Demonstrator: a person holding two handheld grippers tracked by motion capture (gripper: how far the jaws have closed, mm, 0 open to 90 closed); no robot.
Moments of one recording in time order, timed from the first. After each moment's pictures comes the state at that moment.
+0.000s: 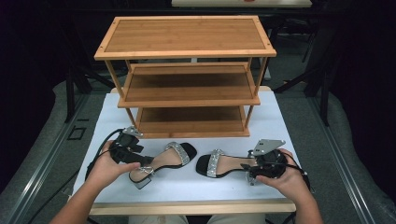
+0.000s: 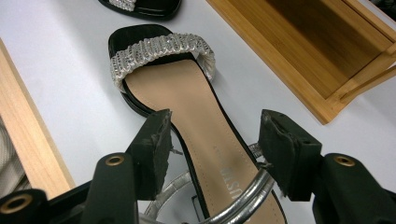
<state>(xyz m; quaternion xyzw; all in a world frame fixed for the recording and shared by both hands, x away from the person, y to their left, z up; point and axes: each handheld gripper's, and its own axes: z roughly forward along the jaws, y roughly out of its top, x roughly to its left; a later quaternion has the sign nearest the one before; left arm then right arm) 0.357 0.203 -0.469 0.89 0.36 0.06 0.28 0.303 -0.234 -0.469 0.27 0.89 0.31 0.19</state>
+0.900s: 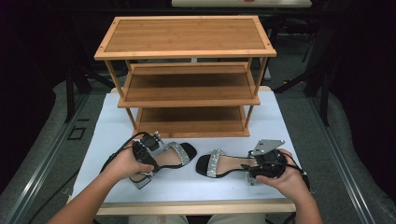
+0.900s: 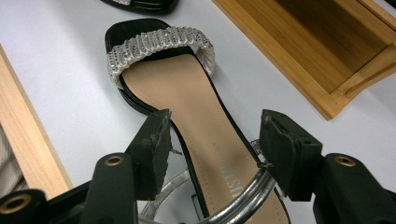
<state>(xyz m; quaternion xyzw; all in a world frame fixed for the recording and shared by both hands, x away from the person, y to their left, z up) 0.382 0.158 -0.503 0.93 0.34 0.00 0.10 0.306 -0.235 -0.474 0.28 0.89 0.31 0.18</state>
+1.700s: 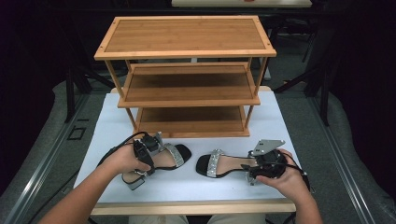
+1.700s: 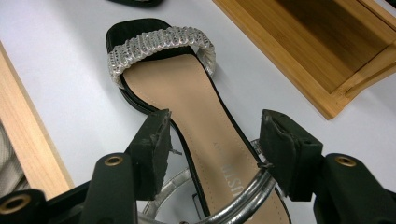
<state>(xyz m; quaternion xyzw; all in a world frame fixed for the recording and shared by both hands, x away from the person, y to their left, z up) 0.393 0.158 -0.508 0.94 0.33 -0.04 0.01 0.305 -0.236 -0.473 0.28 0.89 0.31 0.18</state>
